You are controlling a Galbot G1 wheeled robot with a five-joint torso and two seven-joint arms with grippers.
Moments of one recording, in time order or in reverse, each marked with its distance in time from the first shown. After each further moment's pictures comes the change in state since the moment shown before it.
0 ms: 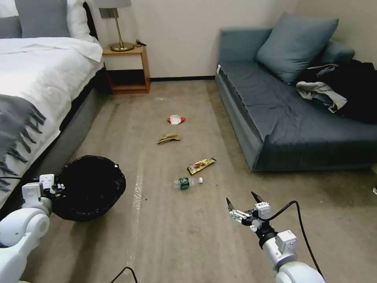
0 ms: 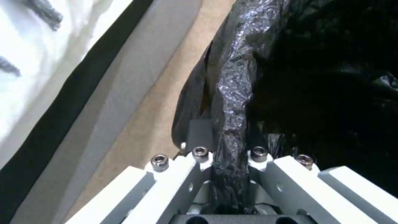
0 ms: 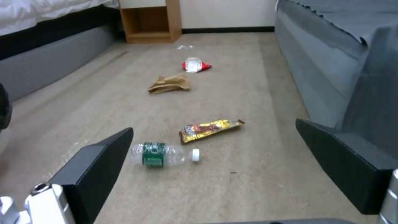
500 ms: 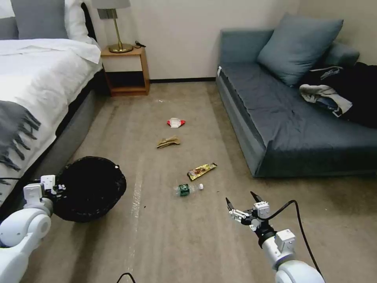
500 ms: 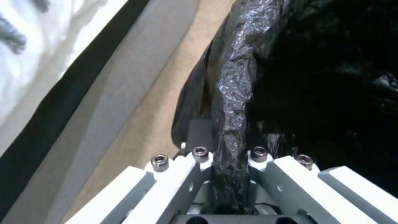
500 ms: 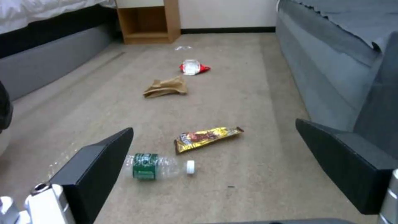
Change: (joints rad) left arm -0.011 -0.005 0.012 0.009 0.003 -0.003 -0.003; right arm 0.011 -0.001 -0.001 -0.010 0.001 -0.004 -0.003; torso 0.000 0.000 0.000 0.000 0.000
